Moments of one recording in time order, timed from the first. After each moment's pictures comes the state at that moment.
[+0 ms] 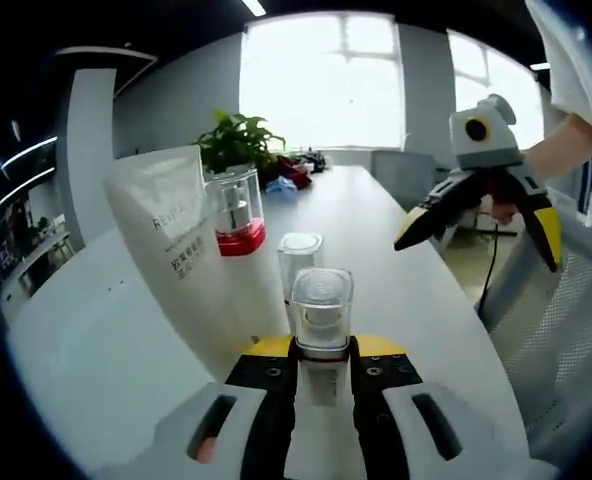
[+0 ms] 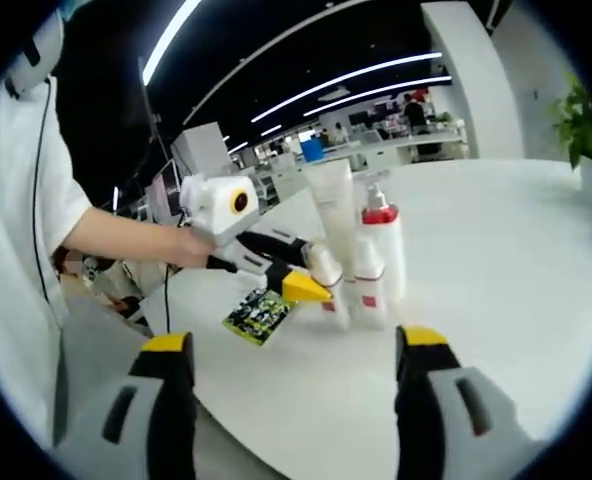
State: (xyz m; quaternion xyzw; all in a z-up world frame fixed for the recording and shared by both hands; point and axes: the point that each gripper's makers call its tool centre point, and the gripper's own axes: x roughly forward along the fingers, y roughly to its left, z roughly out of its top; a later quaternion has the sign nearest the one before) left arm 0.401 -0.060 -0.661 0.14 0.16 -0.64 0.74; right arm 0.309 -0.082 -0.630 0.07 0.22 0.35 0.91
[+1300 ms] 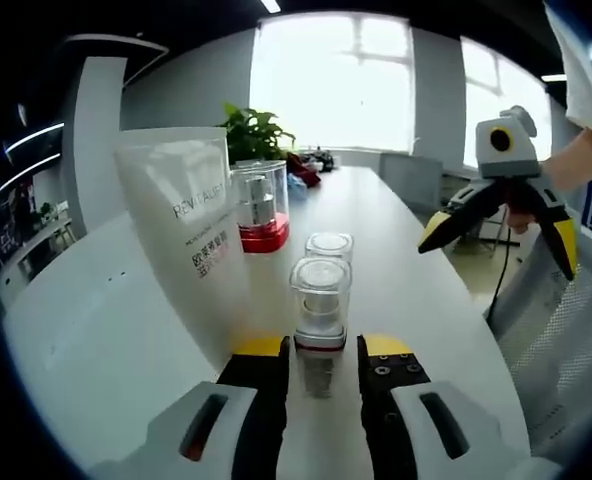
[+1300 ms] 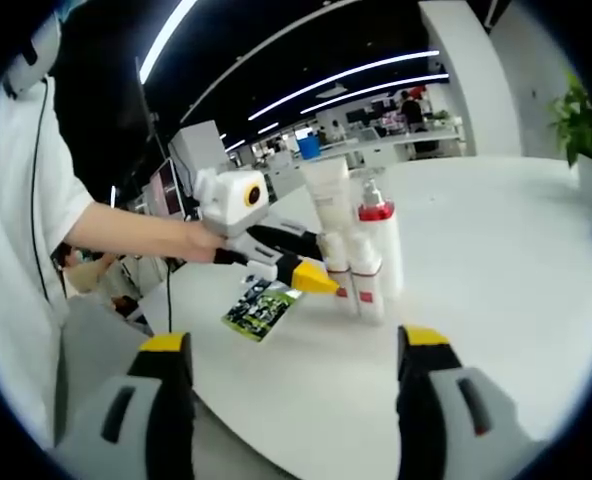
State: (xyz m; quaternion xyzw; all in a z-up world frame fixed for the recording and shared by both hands) left arm 0.411 -0.061 -0.664 0.12 0.18 -0.63 0.75; right arm 0.305 -0.085 -0.629 0.07 0.23 0.35 0.91
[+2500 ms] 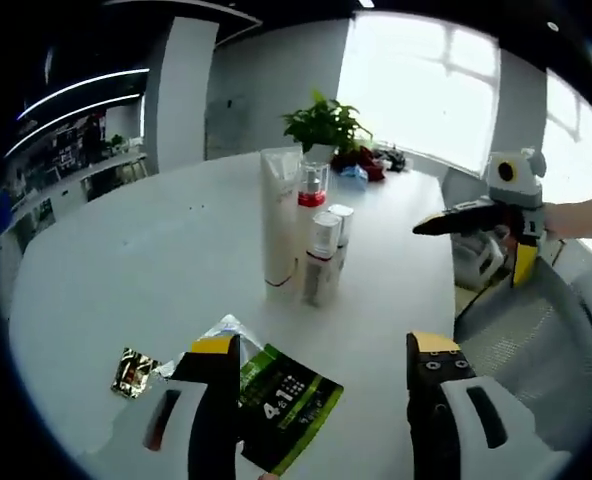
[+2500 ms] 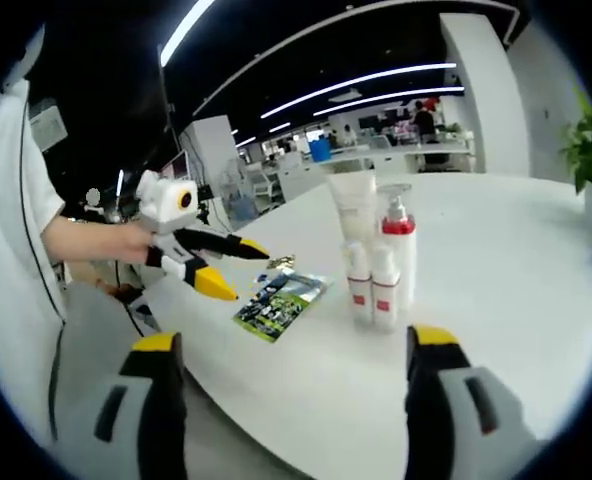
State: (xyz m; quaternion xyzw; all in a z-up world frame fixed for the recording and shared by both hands) left arm 0.345 0.059 -0.634 0.06 0.26 -0.47 0.84; right arm 0.287 -0.069 -0.615 0.04 0.21 0.36 0.91
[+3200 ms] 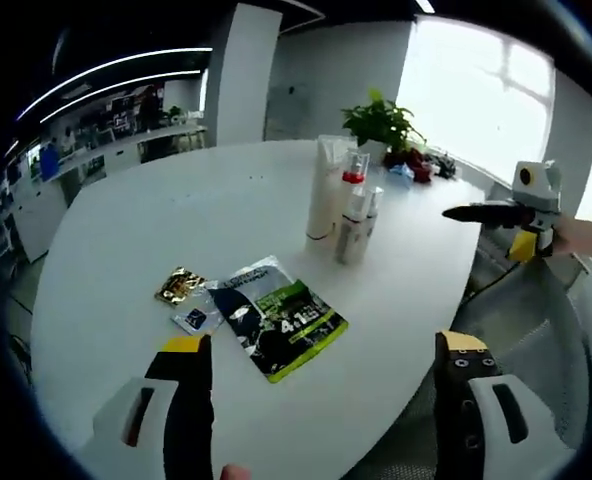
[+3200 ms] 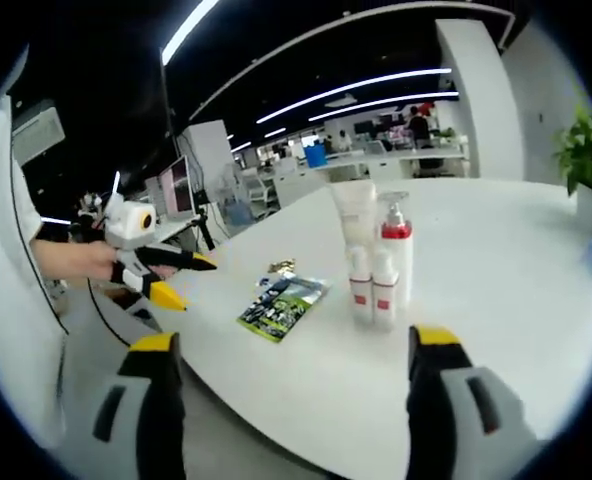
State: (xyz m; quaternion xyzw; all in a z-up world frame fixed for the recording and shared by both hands) left arm 0.294 0.131 -0.634 0.02 0.30 -0.36 0.88; right arm 0.270 -0.070 -0.603 0.04 0.20 0.35 0.91
